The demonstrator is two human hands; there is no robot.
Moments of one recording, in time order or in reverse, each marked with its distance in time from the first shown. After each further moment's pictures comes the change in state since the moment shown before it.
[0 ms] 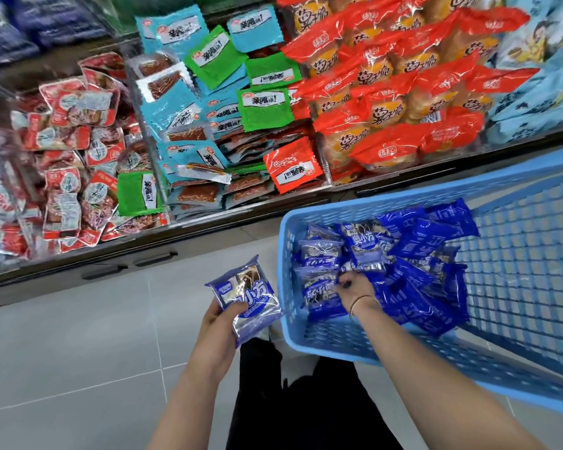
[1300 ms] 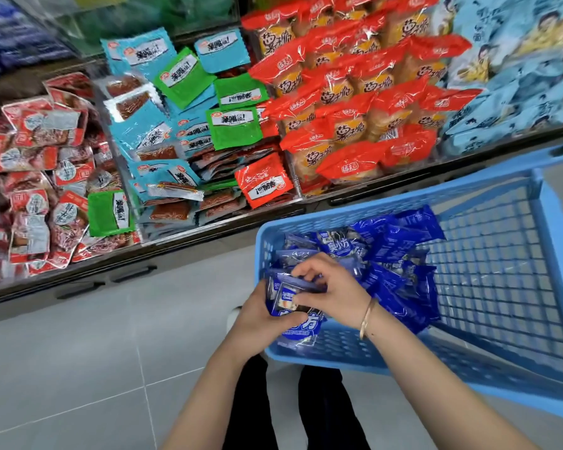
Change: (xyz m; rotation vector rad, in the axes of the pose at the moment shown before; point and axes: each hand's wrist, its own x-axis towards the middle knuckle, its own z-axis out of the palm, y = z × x) left_hand -0.012 0.010 0.081 0.555 -0.420 0.147; right_hand -0.099 -0.066 -0.083 0.256 -0.233 -0.679
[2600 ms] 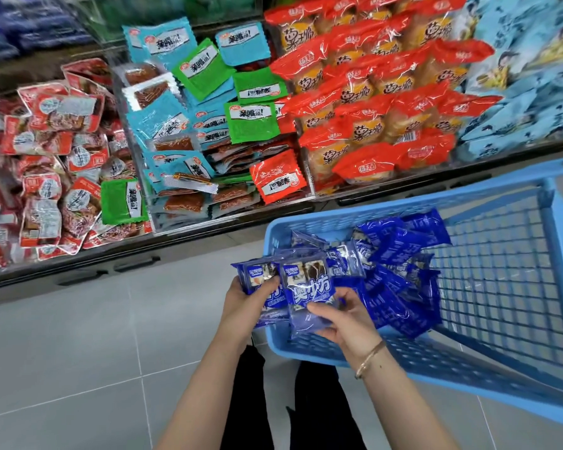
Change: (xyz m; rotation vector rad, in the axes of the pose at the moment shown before) left_hand 0.013 -0.010 -0.019 -0.270 0.356 -0.136; right_hand -0.031 0.011 0.036 0.790 0.351 0.641
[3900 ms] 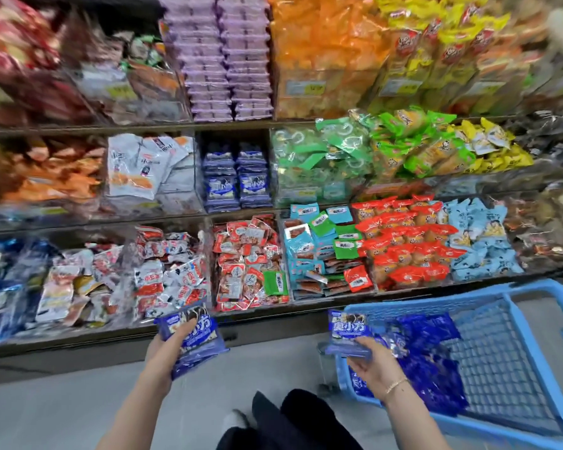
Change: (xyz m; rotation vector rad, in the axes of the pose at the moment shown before) left_hand -0.129 0.115 -0.344 -0.278 0.228 0.139; right_hand -0.151 -0.014 0.142 0.198 0.070 -0.111
